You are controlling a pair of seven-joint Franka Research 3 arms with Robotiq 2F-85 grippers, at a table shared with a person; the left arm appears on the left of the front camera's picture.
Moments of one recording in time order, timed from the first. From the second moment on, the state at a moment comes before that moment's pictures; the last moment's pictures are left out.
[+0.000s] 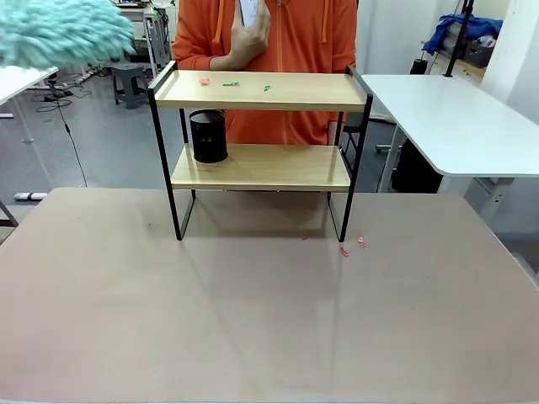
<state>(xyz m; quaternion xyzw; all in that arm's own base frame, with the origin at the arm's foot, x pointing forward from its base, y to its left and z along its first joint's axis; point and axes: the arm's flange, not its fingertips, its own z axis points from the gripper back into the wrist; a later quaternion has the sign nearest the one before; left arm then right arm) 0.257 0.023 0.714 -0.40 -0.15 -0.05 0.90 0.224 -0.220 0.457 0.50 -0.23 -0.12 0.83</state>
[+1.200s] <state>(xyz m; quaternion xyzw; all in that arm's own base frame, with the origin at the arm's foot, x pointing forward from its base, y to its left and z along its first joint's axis) 0.334 -0.098 0.726 -0.33 -0.23 -0.02 0.92 0.224 -0.220 0.456 0.50 -0.23 -0.12 0.83</state>
